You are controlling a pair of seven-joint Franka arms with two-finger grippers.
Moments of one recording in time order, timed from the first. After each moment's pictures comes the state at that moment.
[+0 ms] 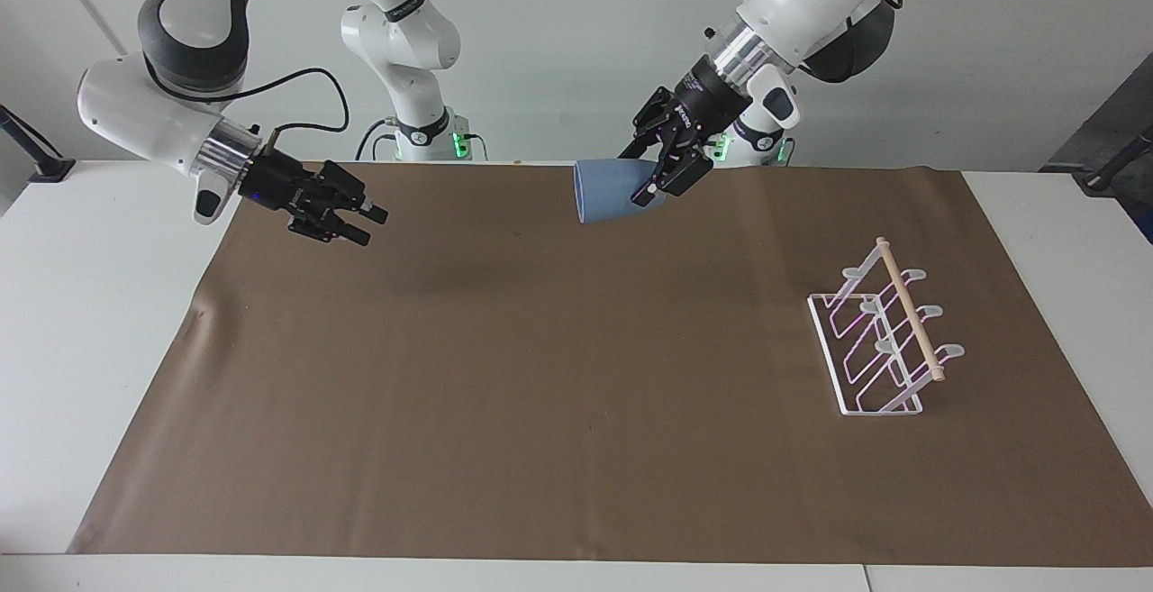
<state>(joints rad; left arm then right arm) -0.26 0.01 -0.25 -1.67 -0.49 2.09 -1.99 -0.30 -0.02 0.04 -1.98 0.79 1.78 -0.49</state>
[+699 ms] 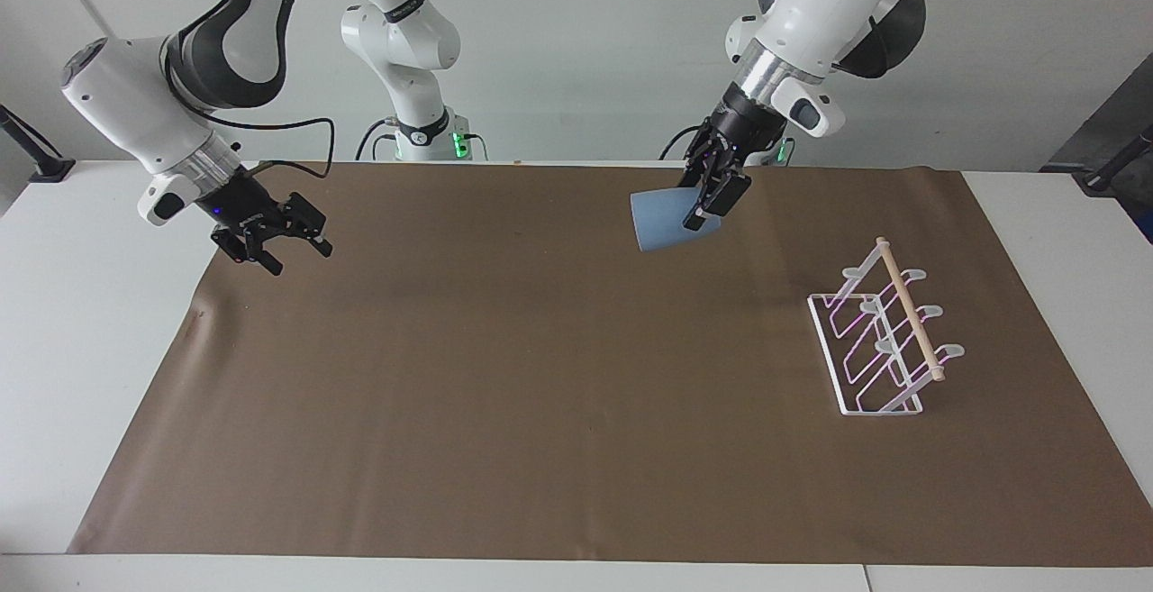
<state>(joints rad) -0.20 -0.04 -0.24 -1.76 -0.20 2.05 -1.77 -0.25 0.00 0.05 -1.91 0.26 1.97 -0.41</state>
